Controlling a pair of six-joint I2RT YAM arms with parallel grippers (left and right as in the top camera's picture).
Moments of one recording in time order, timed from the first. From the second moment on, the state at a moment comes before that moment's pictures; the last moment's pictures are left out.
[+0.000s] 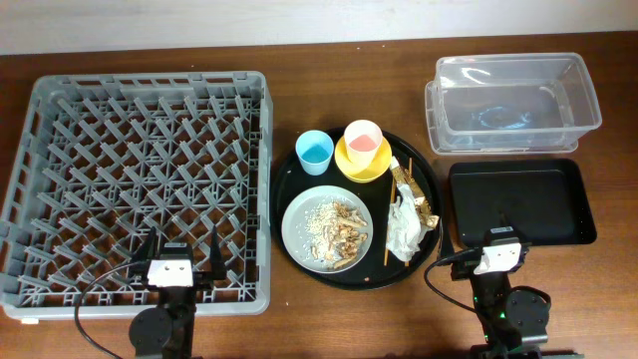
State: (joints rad) left arm 0.04 0.01 0.01 -0.08 0.02 0.10; right arm 0.04 0.01 0.01 -0.07 -0.03 -0.09
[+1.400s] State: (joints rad) left arm 0.04 0.01 0.01 -0.08 0.02 0.10; right arm 0.04 0.01 0.01 -0.07 -0.03 -0.09
